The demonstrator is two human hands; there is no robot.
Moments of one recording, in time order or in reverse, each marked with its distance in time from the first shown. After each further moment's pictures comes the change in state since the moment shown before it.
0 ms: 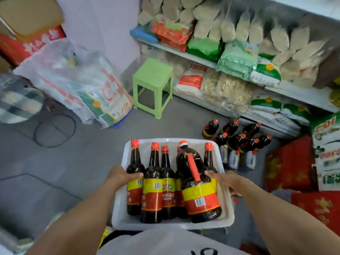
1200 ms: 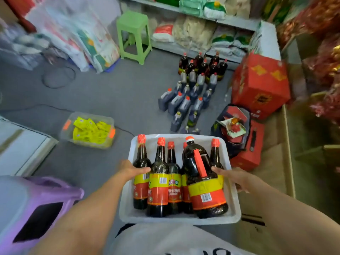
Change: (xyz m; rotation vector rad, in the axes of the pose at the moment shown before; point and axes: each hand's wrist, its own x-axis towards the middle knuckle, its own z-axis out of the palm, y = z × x) left_hand -0.552 -0.497 0.351 0.075 -0.071 0.077; right_hand -0.383 0.765 0.174 0.132 0.004 0.028
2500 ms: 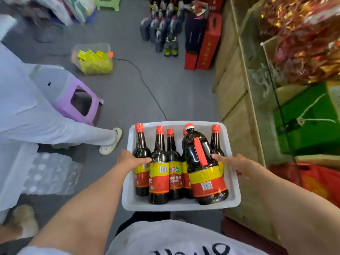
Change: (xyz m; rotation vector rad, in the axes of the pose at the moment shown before) left_hand -0.528 -0.722 0.212 0.174 -0.013 0.062; right_hand -0.488 0.761 0.426 0.259 0.052 0.067
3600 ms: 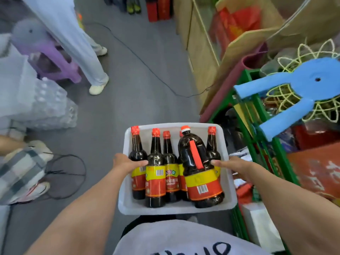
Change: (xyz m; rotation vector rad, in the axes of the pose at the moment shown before) left_hand -0.402 -0.572 0.231 0.138 -0.016 0.062; right_hand -0.349 0.711 0.230 0.150 -0.091 0.016
